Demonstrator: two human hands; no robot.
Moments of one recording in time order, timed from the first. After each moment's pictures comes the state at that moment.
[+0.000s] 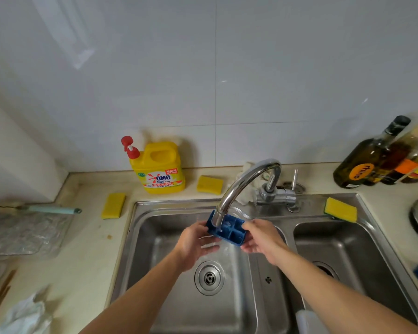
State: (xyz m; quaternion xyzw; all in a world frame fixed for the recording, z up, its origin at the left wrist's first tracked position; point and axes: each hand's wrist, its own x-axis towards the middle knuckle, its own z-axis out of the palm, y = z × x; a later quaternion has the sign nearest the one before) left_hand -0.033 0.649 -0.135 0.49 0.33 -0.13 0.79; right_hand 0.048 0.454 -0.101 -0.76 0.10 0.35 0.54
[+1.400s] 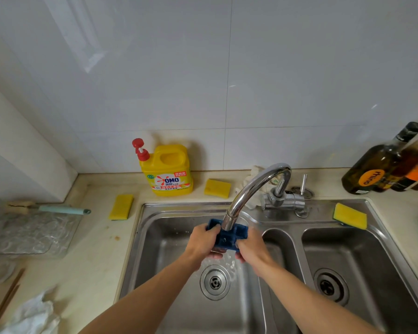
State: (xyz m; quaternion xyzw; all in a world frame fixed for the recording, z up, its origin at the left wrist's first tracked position) left_hand -0.028 0.641 -0.114 0.66 0.34 -0.10 0.66; right_hand 0.020 0.499 -0.119 -0.81 0.04 0.31 0.49
